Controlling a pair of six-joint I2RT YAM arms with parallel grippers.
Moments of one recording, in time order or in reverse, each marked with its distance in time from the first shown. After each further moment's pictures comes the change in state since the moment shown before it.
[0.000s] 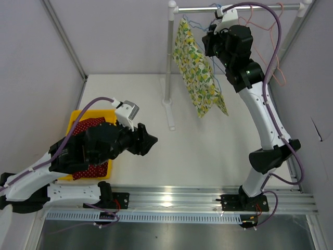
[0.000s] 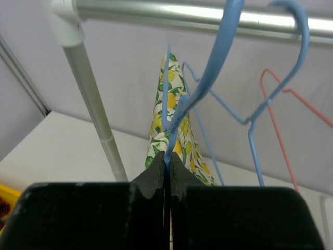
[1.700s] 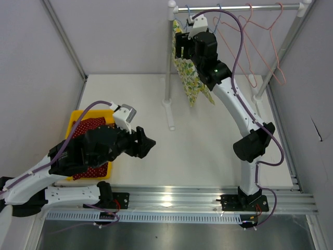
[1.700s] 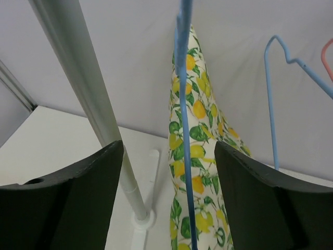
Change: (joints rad) left arm 0.030 -0.057 -0.080 0.001 0.029 -0.015; right arm 0.111 0.278 0.124 0.146 0.170 0.005
